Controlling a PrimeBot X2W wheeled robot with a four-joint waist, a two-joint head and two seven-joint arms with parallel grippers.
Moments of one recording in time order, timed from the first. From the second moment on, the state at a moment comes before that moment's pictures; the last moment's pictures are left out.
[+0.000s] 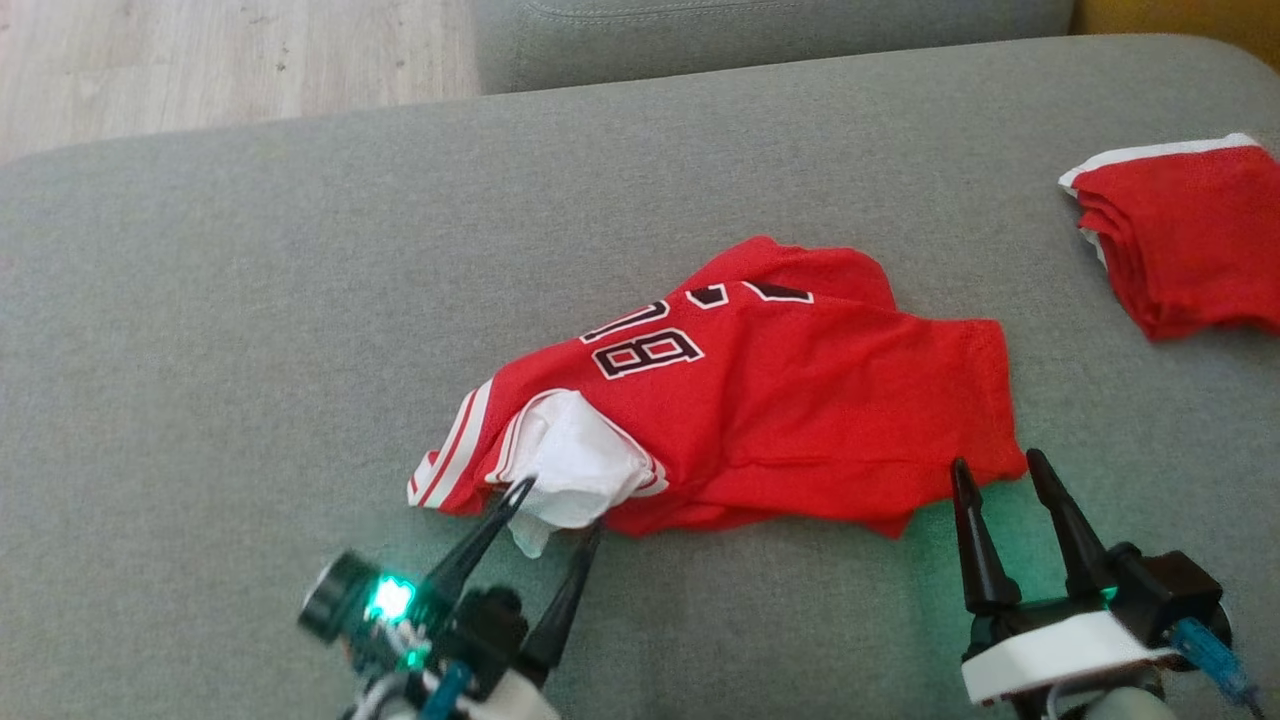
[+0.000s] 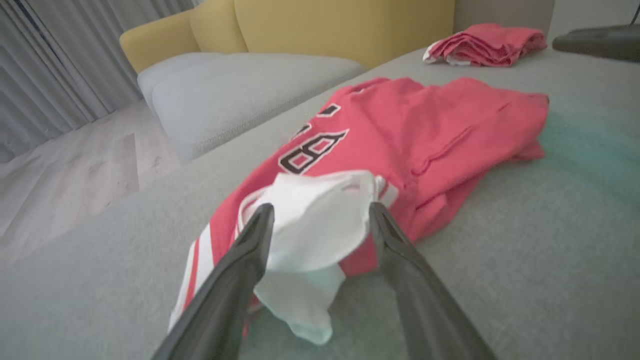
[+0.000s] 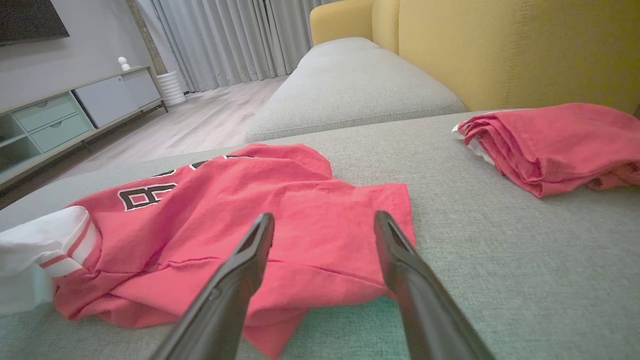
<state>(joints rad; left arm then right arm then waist) -0.18 0.32 -0.73 0.17 -0.12 0.13 -0.10 0.07 -0.08 0.10 0.20 0.20 0.13 -0.25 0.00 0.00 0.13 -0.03</state>
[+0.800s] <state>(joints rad) -0.14 0.20 -0.65 0.42 -0.31 0.17 -0.15 0.07 -0.11 0.12 0.21 0.19 0.13 -0.25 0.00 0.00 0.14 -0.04</state>
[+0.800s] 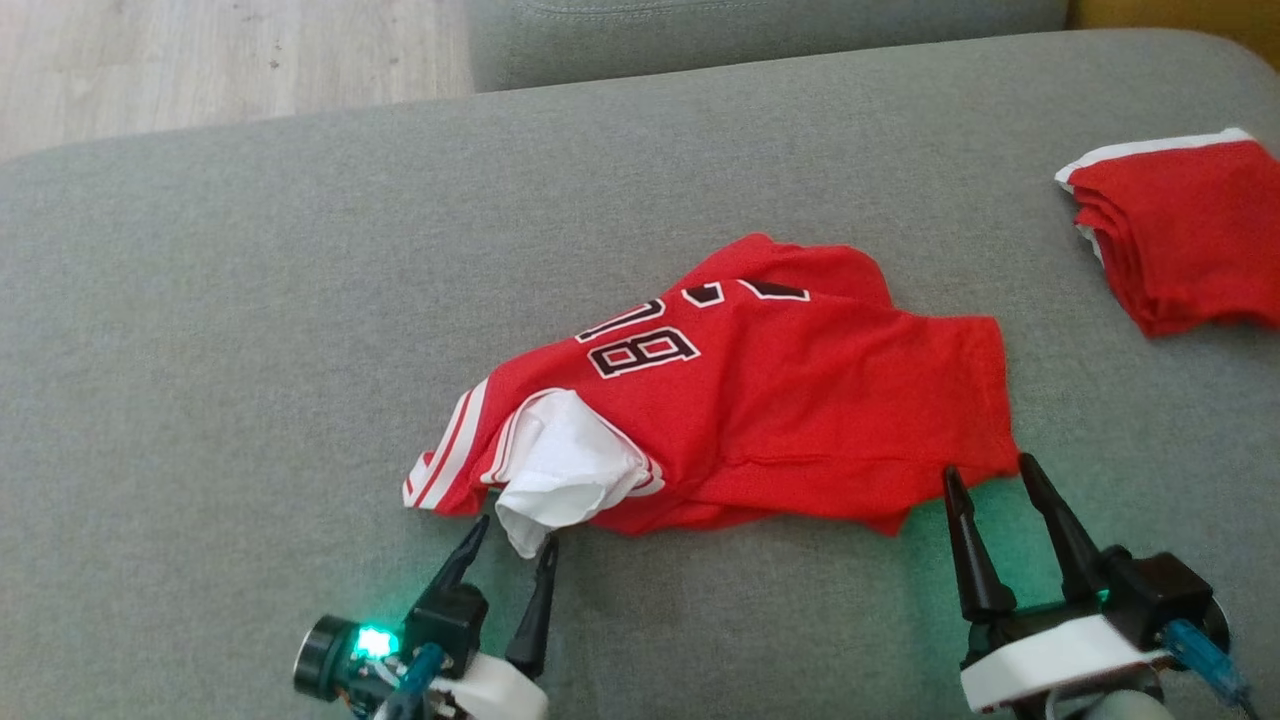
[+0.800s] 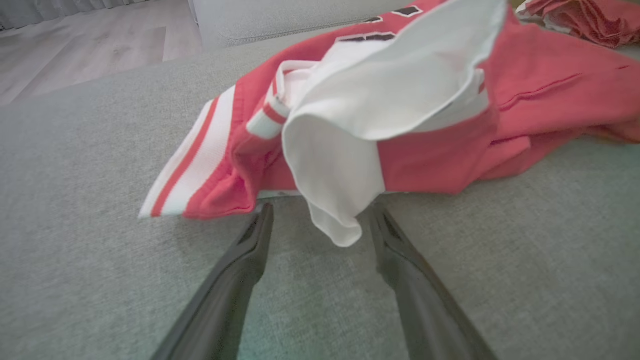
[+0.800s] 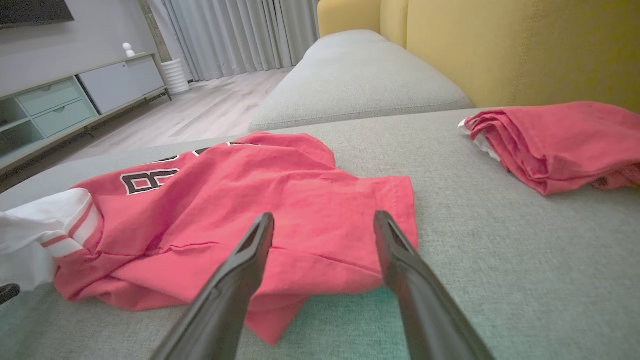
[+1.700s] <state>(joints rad) -0.16 0.36 -0.59 0.23 -0.25 0.27 -0.17 0.06 -0.07 -0.06 0.42 0.19 0.13 -0.24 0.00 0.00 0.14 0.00</state>
